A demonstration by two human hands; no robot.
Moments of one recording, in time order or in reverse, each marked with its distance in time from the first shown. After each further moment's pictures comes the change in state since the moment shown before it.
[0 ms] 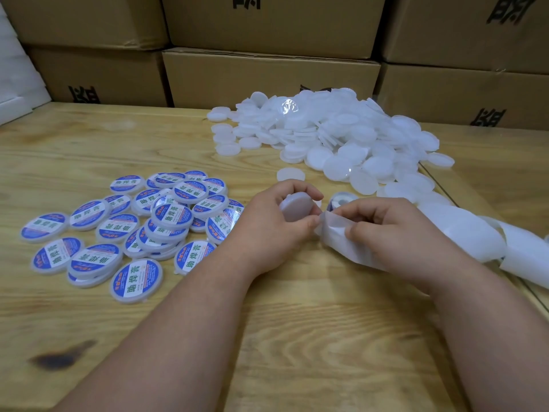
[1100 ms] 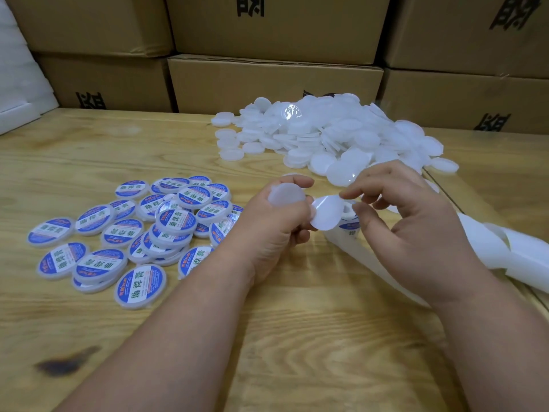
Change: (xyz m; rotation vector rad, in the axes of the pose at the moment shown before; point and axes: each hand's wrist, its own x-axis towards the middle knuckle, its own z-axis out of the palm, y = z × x) left_hand 0.004 0.009 0.003 -0.548 0.059 -0.260; right_hand -0.003 -0.005 0.000 -0.201 0.318 -0.575
